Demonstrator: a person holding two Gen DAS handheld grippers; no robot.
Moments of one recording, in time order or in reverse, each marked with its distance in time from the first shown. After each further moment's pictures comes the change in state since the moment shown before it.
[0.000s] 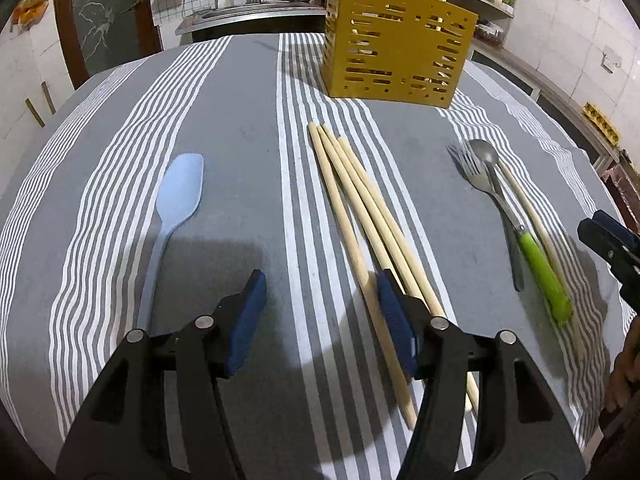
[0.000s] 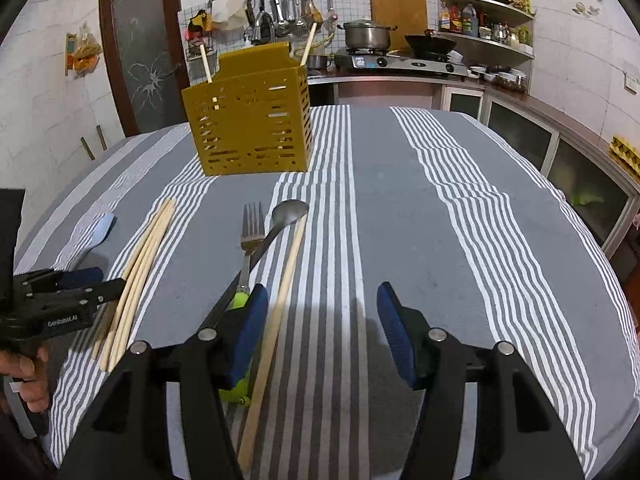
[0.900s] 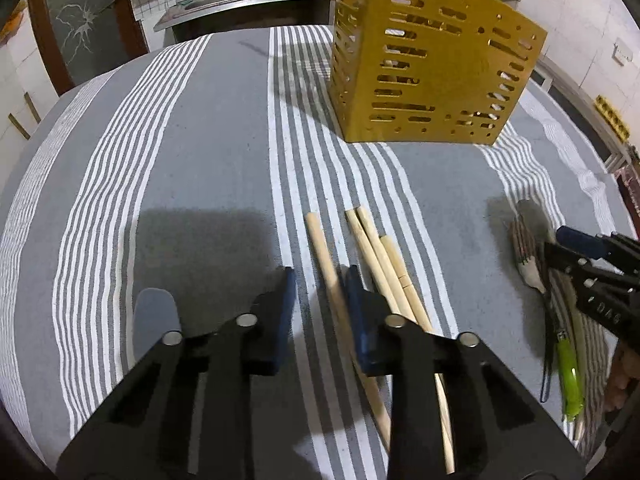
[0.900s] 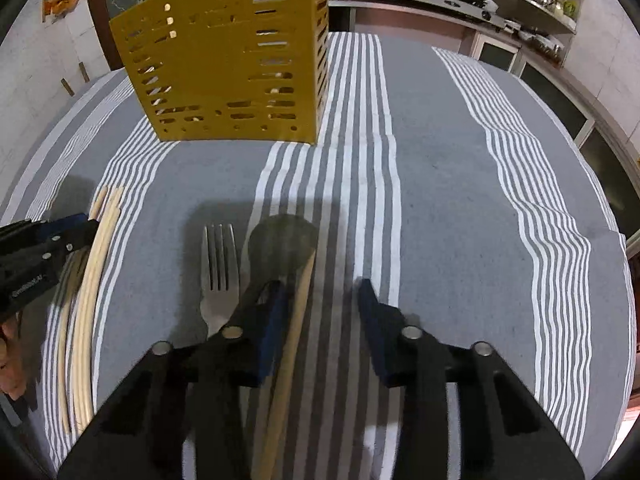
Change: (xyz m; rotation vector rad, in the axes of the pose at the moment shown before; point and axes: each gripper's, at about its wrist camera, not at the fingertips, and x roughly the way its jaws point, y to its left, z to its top) left arm 0.060 0.005 0.087 0.039 0.088 0.009; right arm 0.110 0.024 0.059 -0.071 0.315 -0.010
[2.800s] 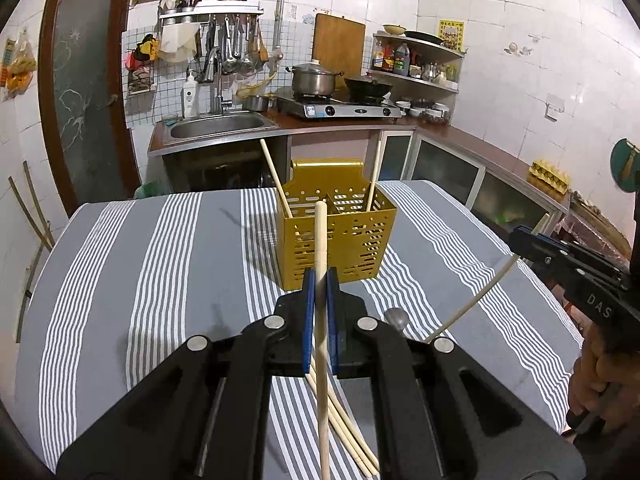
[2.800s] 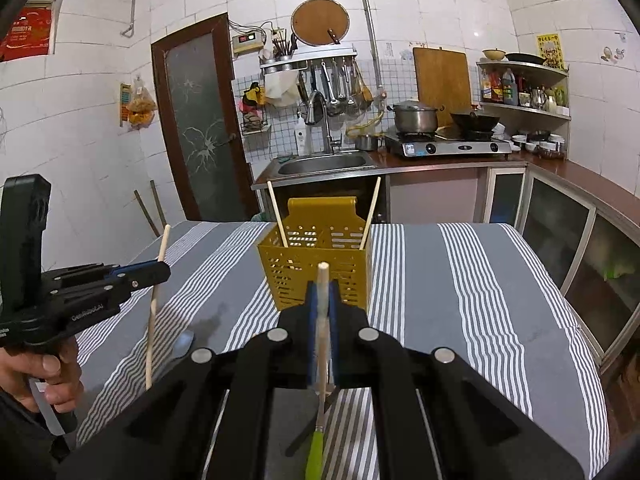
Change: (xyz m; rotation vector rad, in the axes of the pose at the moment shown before) left arm -0.192 -0.021 0.007 0.051 -0.434 -0.132; right arm -0.211 -0.010 0.001 -0.003 -0.566 0.179
